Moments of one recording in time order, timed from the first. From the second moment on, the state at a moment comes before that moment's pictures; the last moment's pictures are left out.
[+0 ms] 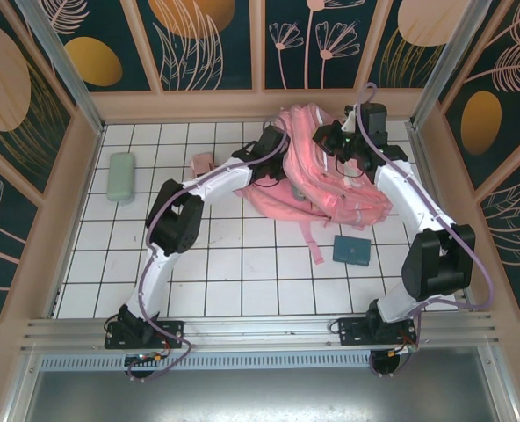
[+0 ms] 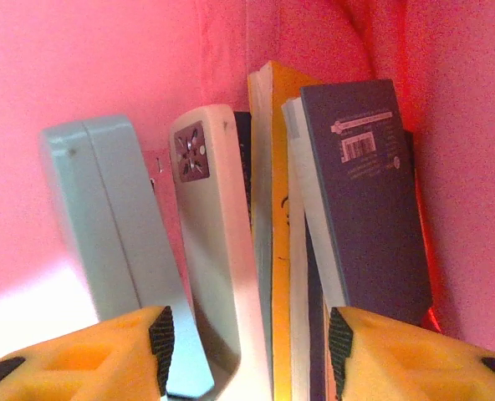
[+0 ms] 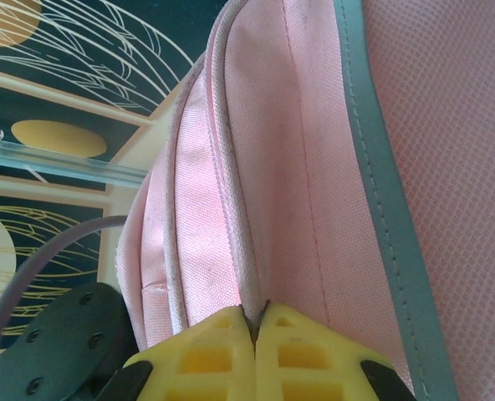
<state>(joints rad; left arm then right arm) -0.67 2.29 1.91 -0.32 0.26 -0.82 0.22 1.56 1.34 -0.30 -0.47 0.82</state>
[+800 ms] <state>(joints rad) -0.25 1.84 1.52 -0.47 -0.03 -0.64 0.24 1.55 1.27 -0.22 -0.51 0.83</state>
